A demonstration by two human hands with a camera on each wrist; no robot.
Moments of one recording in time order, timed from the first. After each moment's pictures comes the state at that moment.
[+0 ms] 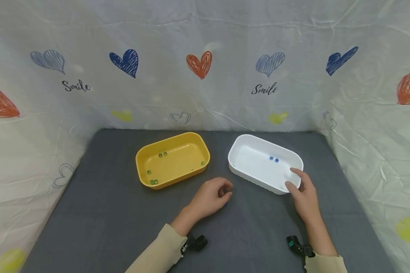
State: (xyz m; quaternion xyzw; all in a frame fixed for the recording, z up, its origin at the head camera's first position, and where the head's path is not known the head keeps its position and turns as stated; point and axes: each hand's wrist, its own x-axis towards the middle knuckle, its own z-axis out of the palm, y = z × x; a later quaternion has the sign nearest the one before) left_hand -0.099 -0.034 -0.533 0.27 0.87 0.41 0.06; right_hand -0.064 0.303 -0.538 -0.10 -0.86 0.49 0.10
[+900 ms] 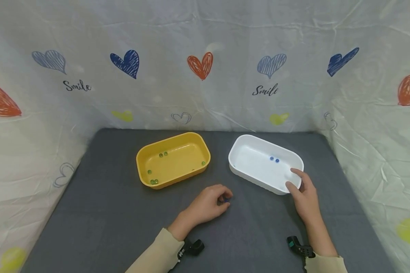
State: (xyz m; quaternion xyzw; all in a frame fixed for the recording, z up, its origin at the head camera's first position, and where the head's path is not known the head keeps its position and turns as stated) left_hand -0.089 -0.044 -0.540 0.32 0.85 0.40 0.09; right_hand -0.065 0.303 -0.529 -0.12 -0.87 0.48 0.08
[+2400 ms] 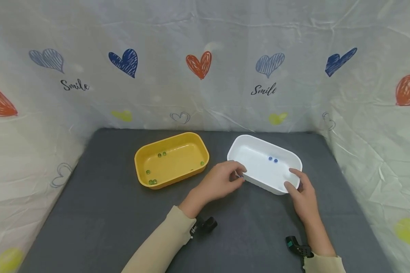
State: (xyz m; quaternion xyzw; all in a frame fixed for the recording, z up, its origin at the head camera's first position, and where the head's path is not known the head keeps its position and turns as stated) left_hand -0.136 -0.006 -0.479 0.35 0.83 0.43 0.04; right_hand -0.065 0.304 -0.532 -0.11 -0.86 0.49 0.08
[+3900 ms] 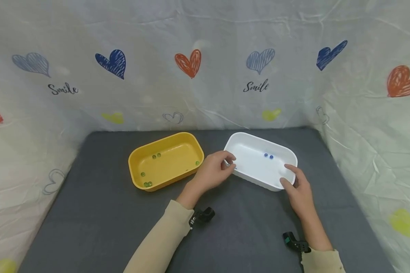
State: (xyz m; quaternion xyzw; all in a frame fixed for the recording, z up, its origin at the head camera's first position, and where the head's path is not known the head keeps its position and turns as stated) left_hand -0.161 -0.001 -0.490 0.27 0.86 0.43 0.03; right_hand -0.066 0.305 -0.538 -0.08 -0.85 0.50 0.11
